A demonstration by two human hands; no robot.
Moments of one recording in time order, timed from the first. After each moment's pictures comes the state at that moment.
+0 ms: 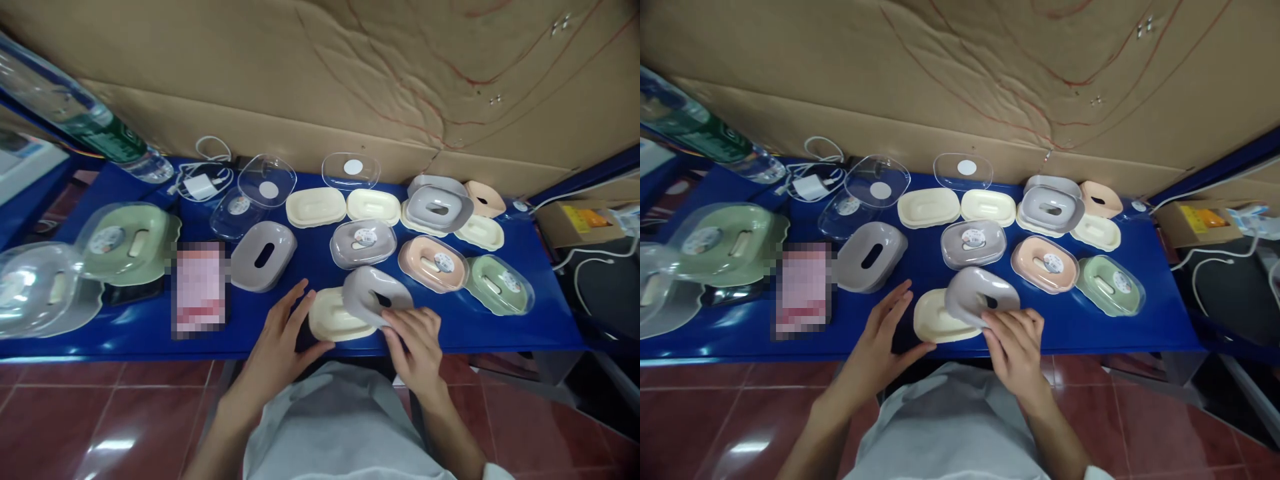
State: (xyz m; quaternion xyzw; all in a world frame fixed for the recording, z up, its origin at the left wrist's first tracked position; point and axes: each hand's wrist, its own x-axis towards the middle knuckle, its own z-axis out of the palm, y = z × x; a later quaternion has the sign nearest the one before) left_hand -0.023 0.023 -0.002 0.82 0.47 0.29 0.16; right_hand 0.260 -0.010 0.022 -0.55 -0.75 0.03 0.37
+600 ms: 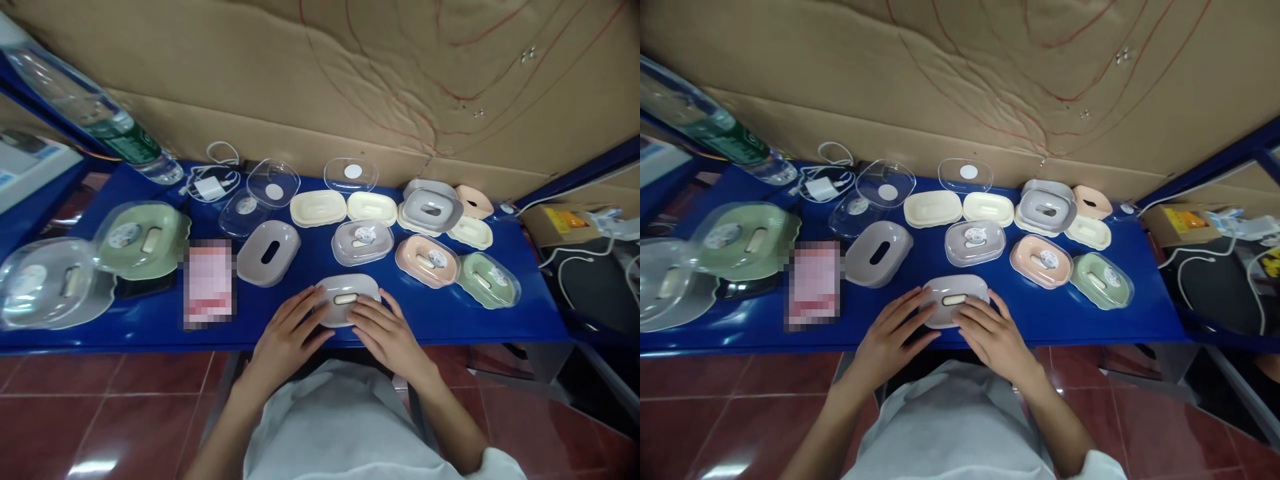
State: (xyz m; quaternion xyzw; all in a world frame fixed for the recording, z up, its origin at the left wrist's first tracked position) left_hand -0.021 0.028 -0.006 0.86 0.38 0.32 0.08; right_hand 0.246 0.008 0.016 -0.42 -0.87 0.11 0.24
